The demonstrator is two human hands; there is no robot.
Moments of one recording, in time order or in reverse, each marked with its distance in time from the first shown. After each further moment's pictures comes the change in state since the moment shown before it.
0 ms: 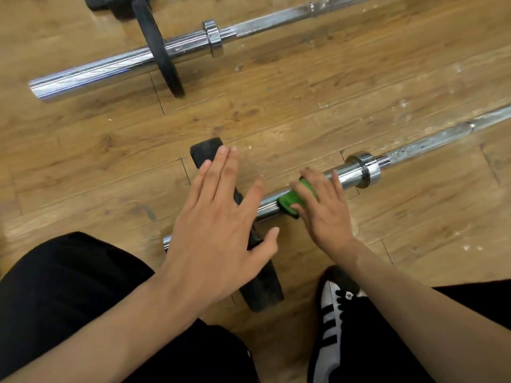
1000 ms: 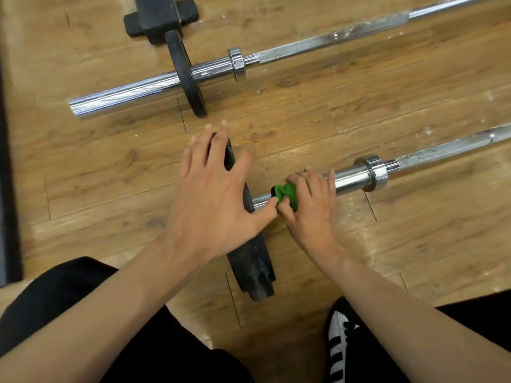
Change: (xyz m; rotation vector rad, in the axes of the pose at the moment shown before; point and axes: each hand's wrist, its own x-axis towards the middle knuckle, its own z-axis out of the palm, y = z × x) left_hand 0.061 -0.035 -0.010 -0.027 0.044 -0.188; right_hand 0.069 -0.033 0.017 0.148 0.049 0.199
